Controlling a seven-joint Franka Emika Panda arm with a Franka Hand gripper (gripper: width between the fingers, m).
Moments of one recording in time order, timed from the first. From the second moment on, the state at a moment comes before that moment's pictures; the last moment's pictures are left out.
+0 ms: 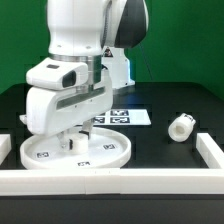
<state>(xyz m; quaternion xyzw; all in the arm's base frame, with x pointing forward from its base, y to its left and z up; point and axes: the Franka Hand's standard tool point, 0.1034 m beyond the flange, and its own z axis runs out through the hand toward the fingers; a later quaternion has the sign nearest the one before) 0.537 -0.077 0.015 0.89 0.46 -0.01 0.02</state>
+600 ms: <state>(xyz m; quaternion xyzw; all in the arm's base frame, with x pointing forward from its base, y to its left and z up) 0.551 -0.008 0.015 0.88 0.48 0.00 0.02</state>
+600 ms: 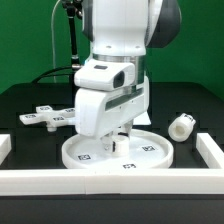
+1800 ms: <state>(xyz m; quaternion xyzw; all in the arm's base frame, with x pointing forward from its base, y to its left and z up) 0.565 0.036 0.015 0.88 0.48 0.00 0.01</state>
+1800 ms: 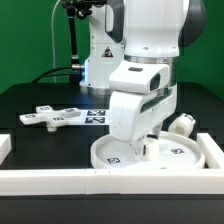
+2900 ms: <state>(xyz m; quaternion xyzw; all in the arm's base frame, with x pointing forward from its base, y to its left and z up) 0.523 0.044 0.081 0.94 0.35 0.01 0.02</state>
